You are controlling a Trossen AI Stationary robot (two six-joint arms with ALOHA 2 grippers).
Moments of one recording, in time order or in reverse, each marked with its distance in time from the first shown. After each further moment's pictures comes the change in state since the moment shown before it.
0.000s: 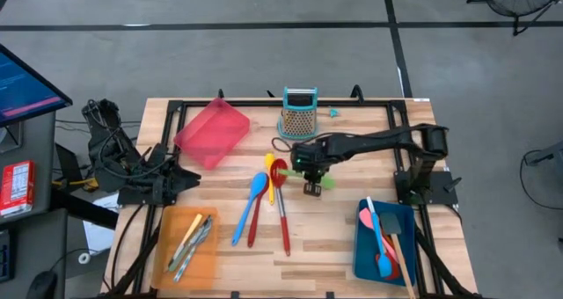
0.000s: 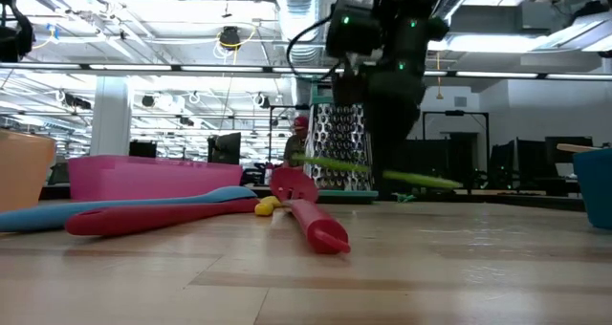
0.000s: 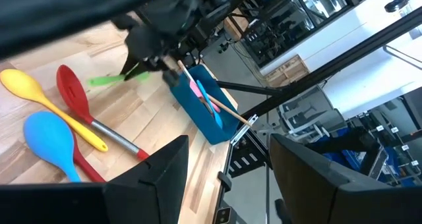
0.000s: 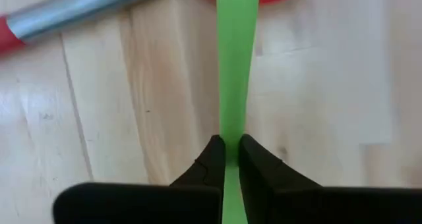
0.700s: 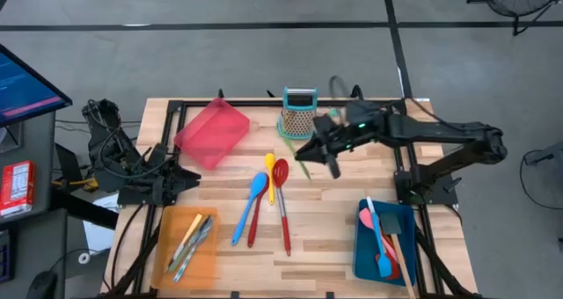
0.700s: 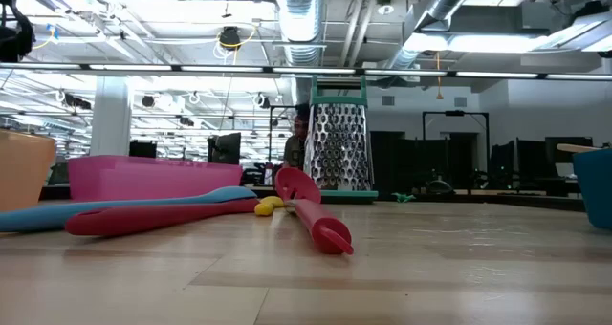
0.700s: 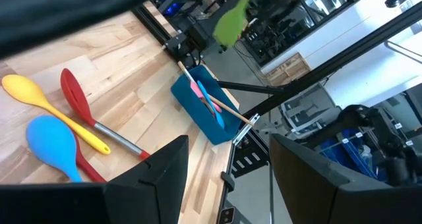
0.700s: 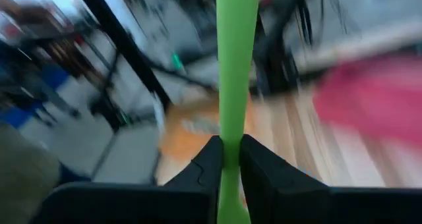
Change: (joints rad) left arm 0.000 0.000 0.000 0.002 -0.001 0.026; right arm 0.002 -0.513 0.003 0.520 -0.272 0.230
